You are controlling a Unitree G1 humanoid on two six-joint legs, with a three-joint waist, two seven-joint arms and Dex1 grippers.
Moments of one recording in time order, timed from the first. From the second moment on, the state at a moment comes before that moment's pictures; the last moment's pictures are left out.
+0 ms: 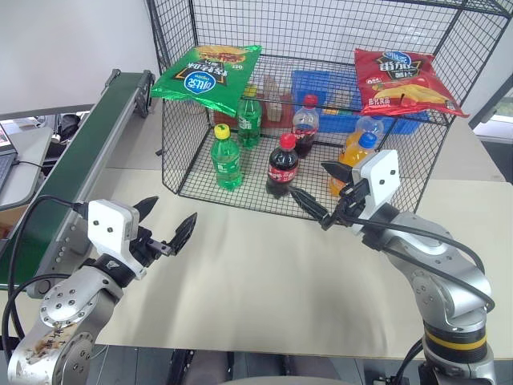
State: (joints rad) left arm 0.18 0.50 0.35 -0.82 -0.58 0.64 -0.33; right arm -0.29 -0.46 -0.03 -0.66 0.43 0.73 0.41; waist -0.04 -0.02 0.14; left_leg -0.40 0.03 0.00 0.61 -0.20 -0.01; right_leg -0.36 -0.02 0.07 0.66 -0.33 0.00
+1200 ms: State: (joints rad) left arm 0.20 0.42 0.56 -0.78 -0.64 0.59 -0.23; right arm -0.63 -0.48 0.05 -0.44 0.62 0.77 0.71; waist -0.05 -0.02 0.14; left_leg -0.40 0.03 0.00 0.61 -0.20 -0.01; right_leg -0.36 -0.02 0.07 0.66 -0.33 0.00
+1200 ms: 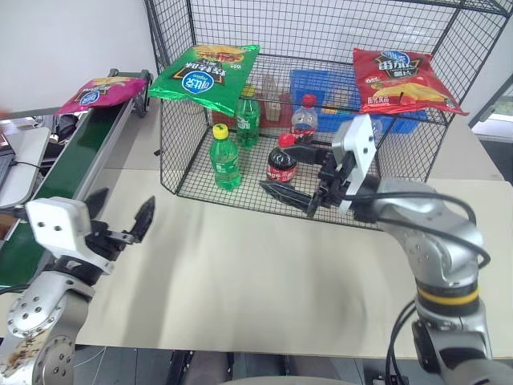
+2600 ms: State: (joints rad) left arm -0.18 0.62 0.89 0.02 -1.52 0.68 0.41; right arm -0.96 -0.32 0.14 -0.26 0.65 0.70 0.87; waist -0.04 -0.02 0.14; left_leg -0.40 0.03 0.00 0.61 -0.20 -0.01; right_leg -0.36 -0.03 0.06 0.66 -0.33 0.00
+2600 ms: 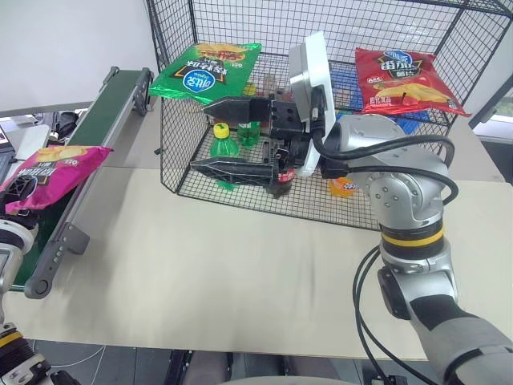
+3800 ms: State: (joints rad) left arm -0.24 0.81 0.72 -0.40 -1.96 0.90 0.07; right arm -0.79 -0.51 -0.03 -0.39 0.66 0.75 0.71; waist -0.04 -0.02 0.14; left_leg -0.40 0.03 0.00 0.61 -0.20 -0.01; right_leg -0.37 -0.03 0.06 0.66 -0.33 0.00
